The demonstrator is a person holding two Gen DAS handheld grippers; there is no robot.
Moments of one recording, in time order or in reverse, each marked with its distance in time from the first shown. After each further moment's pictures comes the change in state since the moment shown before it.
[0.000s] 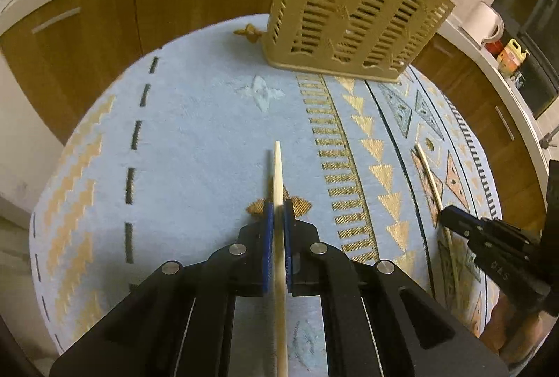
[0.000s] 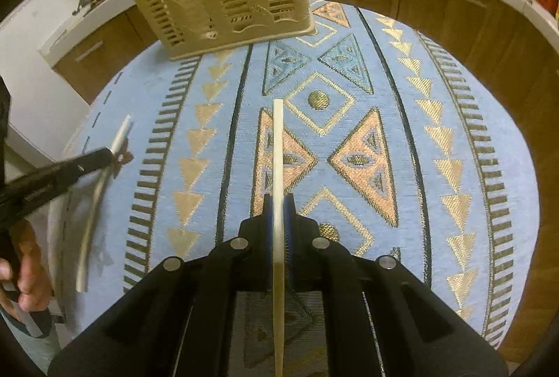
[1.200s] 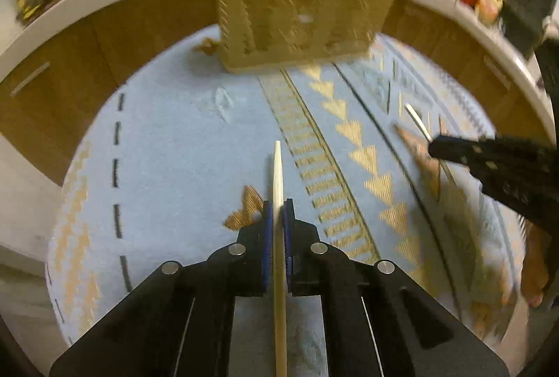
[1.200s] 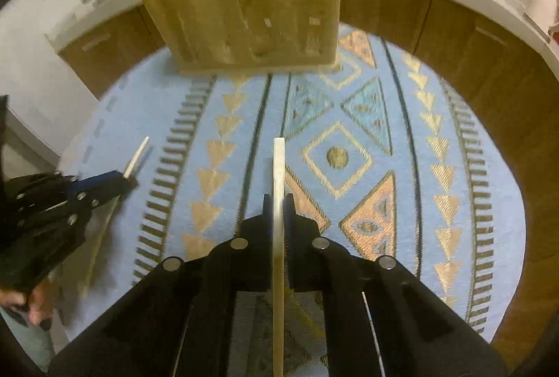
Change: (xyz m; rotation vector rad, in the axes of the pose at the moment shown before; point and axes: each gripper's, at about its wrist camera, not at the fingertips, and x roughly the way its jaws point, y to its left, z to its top) left arm 0.000 -0.024 0.002 0.201 -0.033 0.021; right arm 0.001 0.022 0.039 -0.120 -0.021 -0.020
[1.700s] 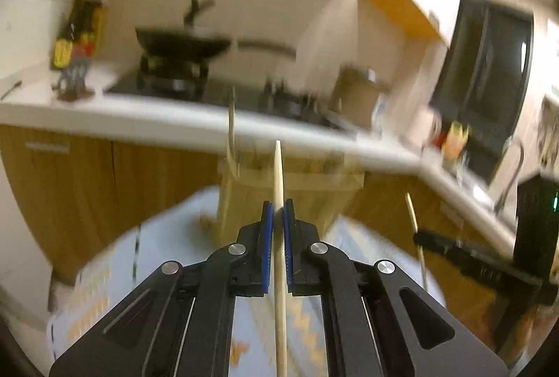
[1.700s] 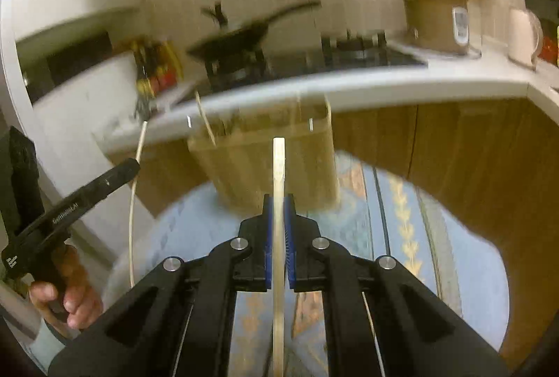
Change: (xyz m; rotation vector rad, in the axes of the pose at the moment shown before) left arm -0.120 0.007 0.057 -0.162 -0.604 -0.137; right arm -0.109 -0.014 0.039 0.080 -0.453 0.131
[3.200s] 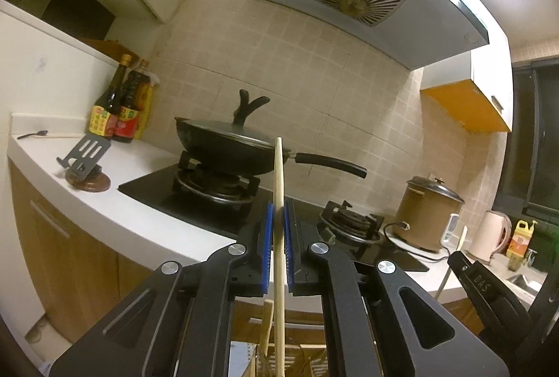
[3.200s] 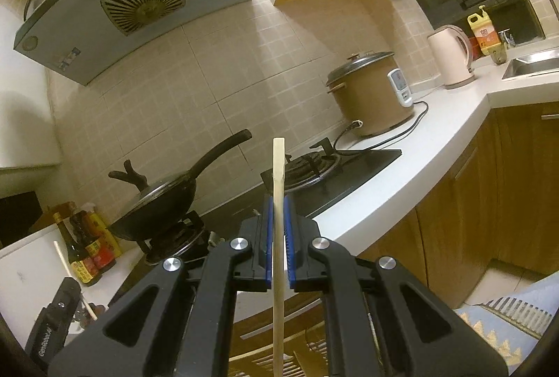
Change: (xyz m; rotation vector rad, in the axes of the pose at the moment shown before) left arm 0.115 0.010 0.068 -0.066 -0.445 0.264; right arm 0.129 -0.009 0.100 0.339 -0.583 -0.260
